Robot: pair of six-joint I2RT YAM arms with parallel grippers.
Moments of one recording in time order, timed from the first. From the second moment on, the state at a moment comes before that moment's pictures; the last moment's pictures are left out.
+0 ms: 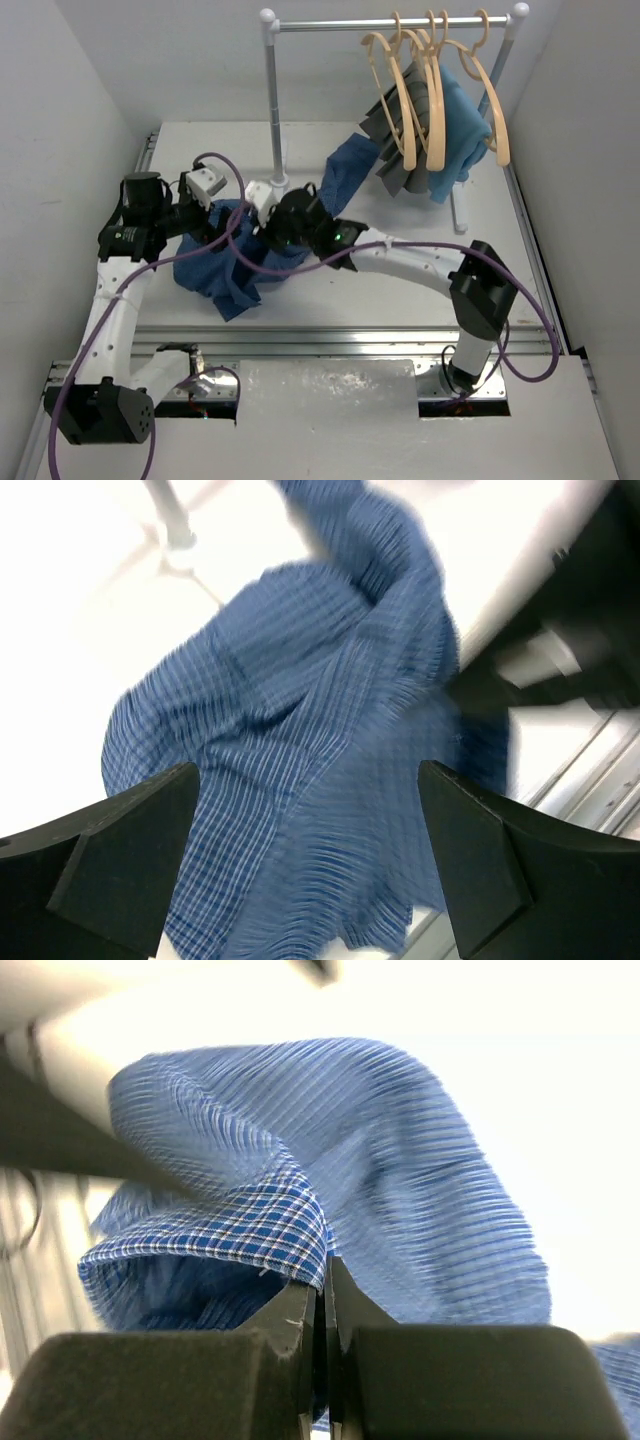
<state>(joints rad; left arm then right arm) 0.06 1.00 1.03 -0.70 0.65 0.48 1.00 1.78 1.29 0.10 -0.09 -0.16</state>
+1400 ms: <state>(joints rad) -0.08 1.07 0.79 -0.30 0.24 0.32 0.77 1.80 1.42 -0.08 -0.17 0.27</state>
